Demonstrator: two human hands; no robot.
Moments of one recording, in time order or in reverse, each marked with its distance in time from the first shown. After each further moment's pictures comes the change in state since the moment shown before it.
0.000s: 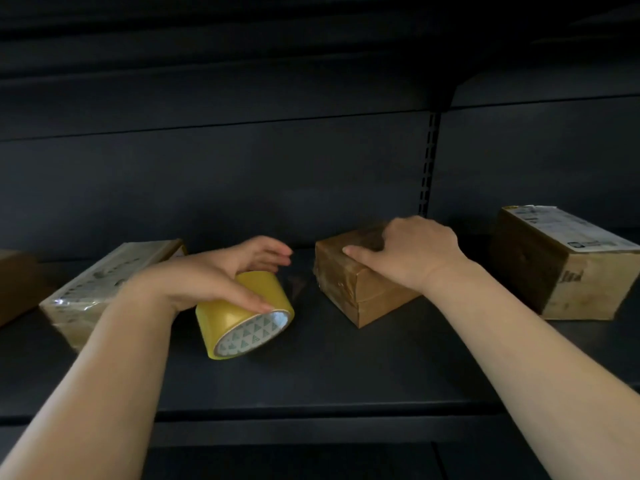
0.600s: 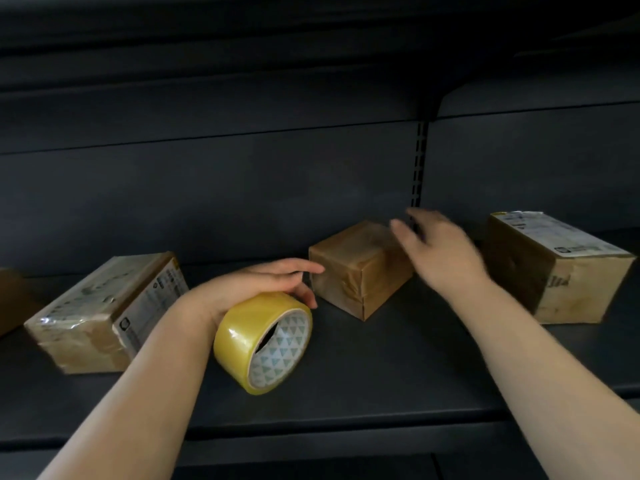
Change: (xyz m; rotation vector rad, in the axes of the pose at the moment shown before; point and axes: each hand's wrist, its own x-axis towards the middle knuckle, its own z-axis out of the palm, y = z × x) left_hand 0.052 -0.015 0.019 -0.293 -0.103 0.107; right_hand -0.001 0.042 0.016 0.516 0.289 0.120
